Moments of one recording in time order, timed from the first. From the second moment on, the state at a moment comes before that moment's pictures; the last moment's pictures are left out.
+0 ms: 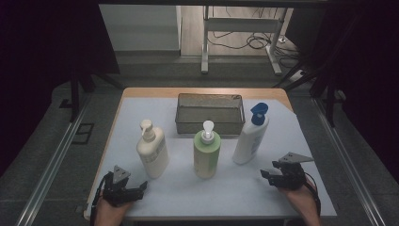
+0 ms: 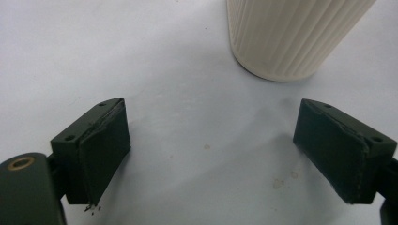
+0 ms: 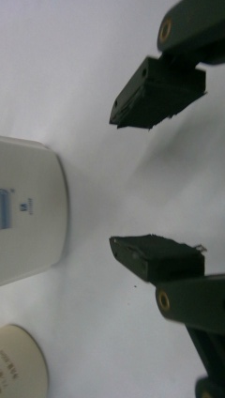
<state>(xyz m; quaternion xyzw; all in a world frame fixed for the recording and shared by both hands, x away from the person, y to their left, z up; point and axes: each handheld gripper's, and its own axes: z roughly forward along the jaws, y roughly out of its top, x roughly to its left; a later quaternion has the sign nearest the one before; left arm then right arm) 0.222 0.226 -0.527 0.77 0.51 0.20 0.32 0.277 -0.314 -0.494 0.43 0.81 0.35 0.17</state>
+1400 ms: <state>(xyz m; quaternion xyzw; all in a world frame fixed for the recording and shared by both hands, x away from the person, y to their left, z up) 0.222 0.226 -0.527 0.77 0.51 0.20 0.32 0.333 -0.305 -0.481 0.44 0.79 0.40 0.14</state>
